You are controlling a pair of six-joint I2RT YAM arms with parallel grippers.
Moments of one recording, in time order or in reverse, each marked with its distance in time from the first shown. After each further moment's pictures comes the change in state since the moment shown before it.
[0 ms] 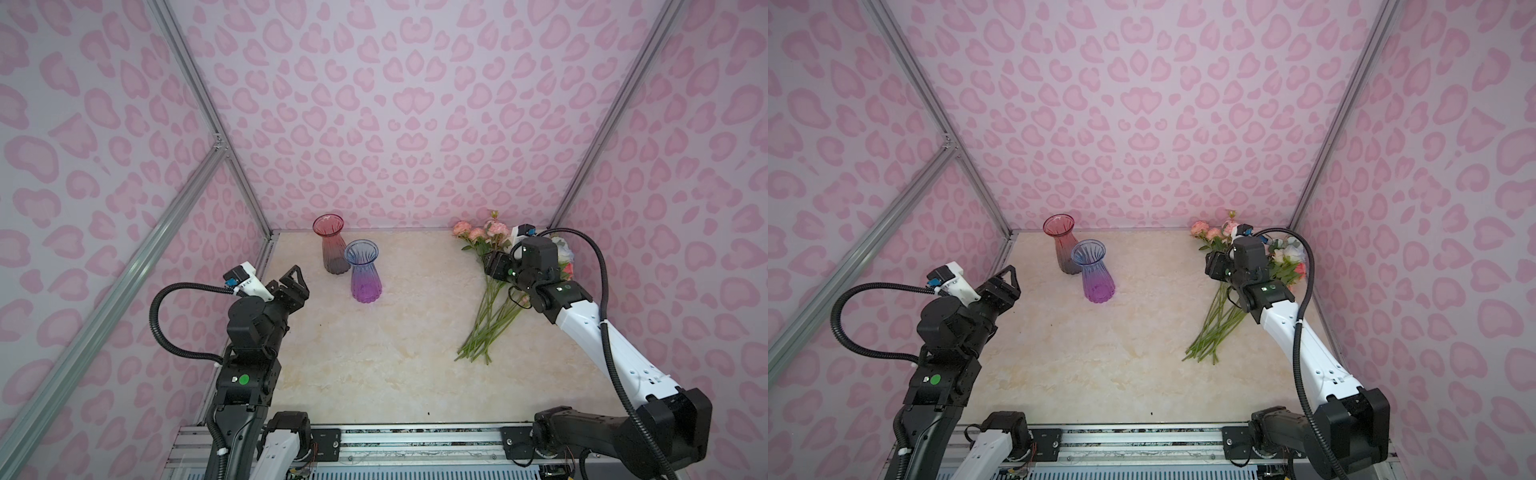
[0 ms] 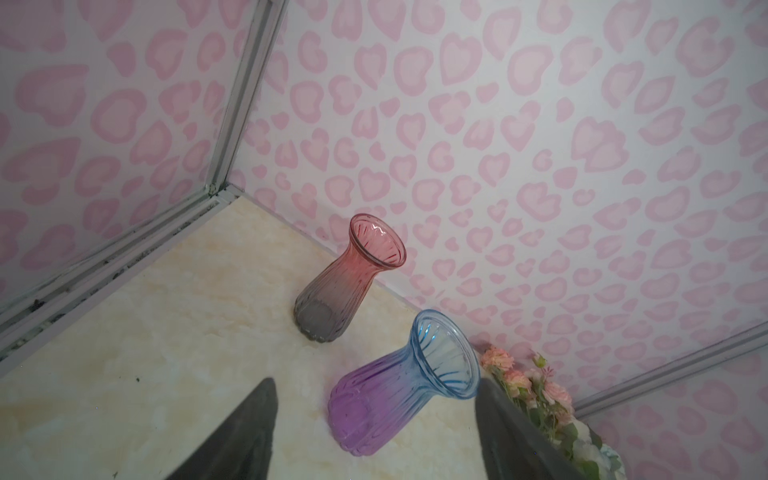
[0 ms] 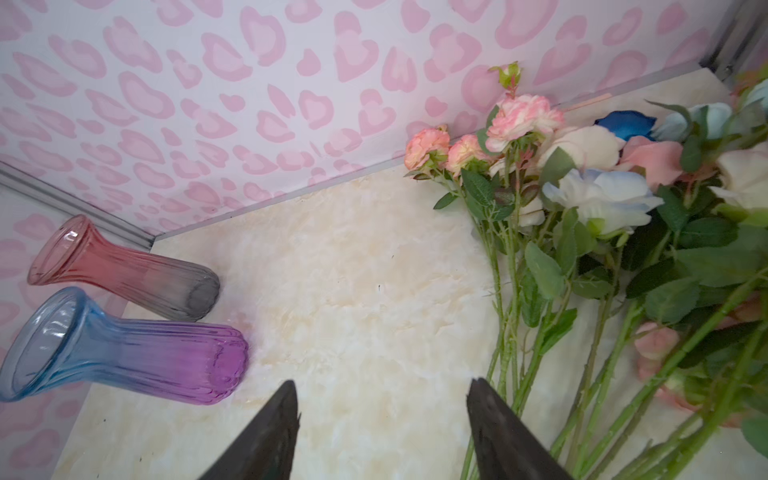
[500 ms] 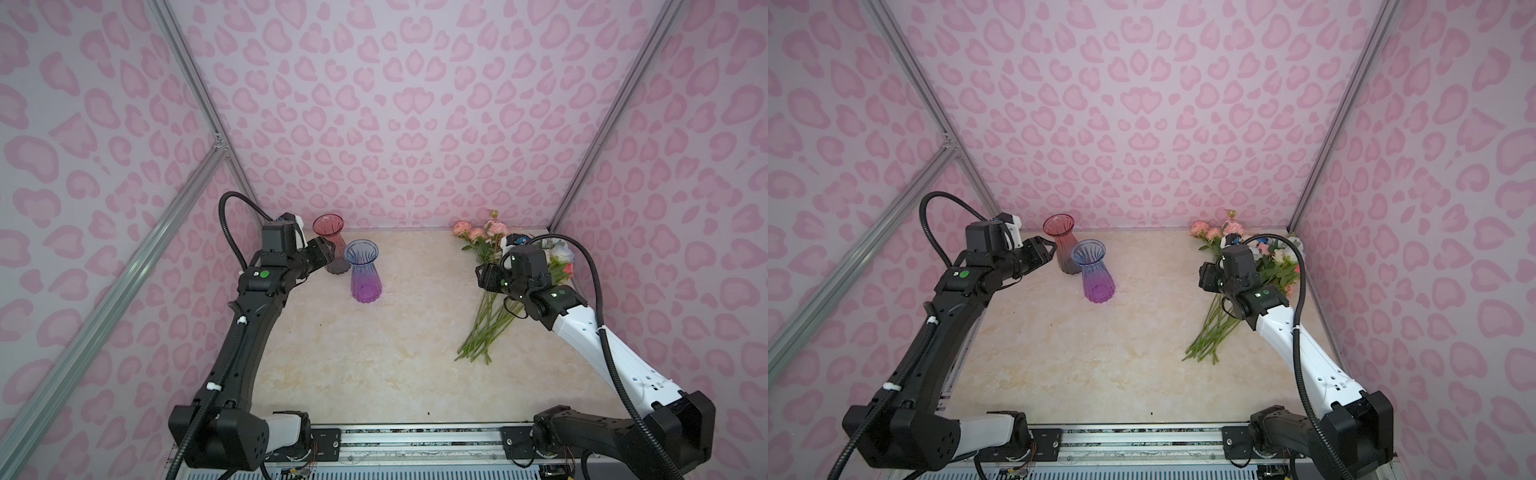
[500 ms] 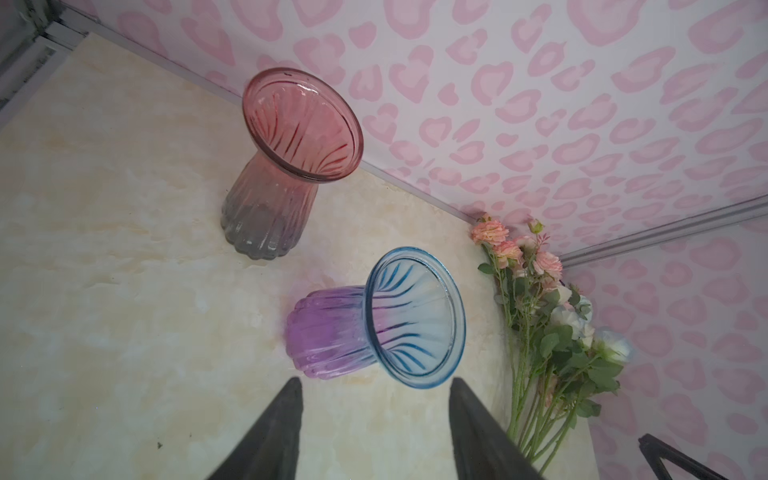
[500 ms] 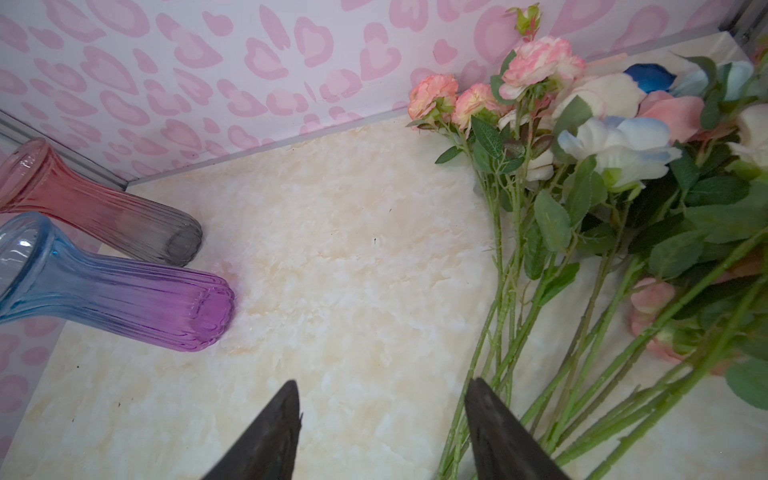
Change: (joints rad) left arm -0.050 0.658 0.518 -0.270 0.293 0.085; right arm 0.070 -0.023 -0.027 -0.096 0.083 -0.032
